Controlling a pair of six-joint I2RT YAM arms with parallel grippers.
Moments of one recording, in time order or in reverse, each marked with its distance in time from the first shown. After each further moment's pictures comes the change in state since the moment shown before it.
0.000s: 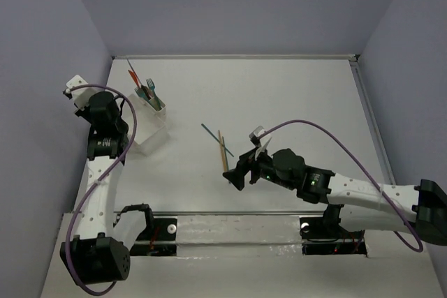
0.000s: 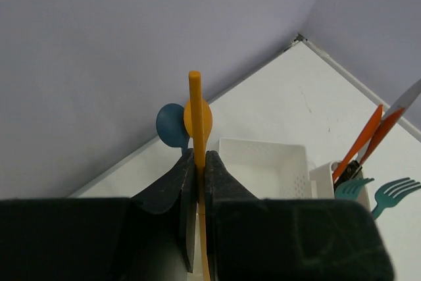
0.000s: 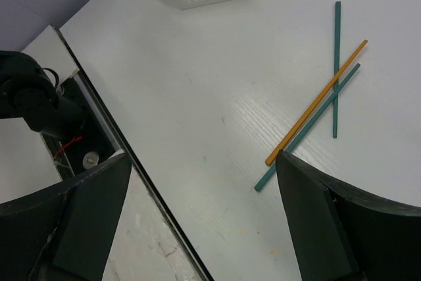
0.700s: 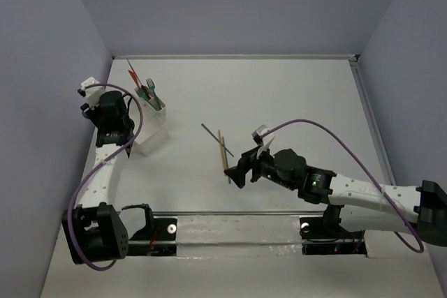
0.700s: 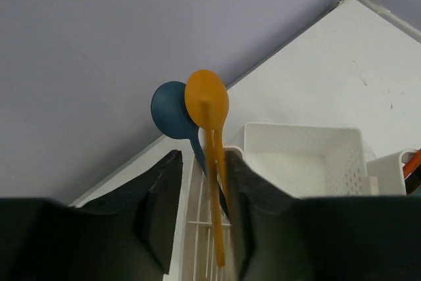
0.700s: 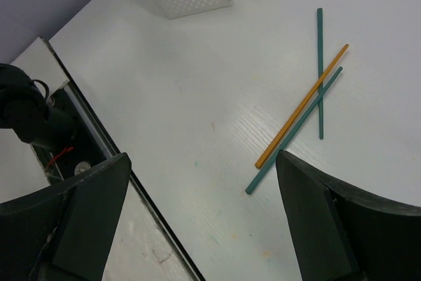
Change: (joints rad) left arm 0.006 0.167 -0.082 0.143 -0.061 0.087; right arm 0.000 -0.016 -0.006 0.000 0.047 -0.001
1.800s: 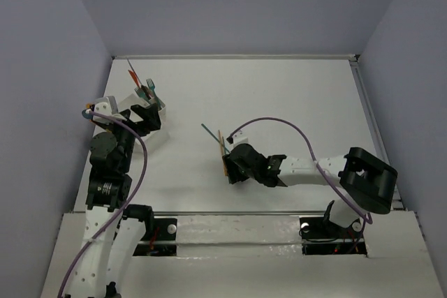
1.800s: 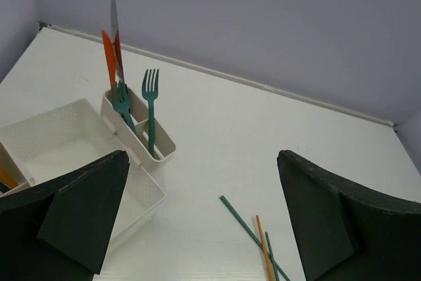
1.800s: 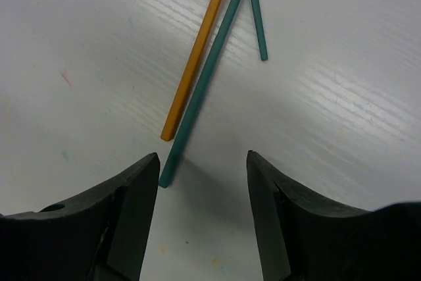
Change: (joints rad) left arm -0.207 -0.576 -0.090 -0.127 0.640 -0.125; right arm -0.066 0.550 0.209 -0.233 0.089 0.111
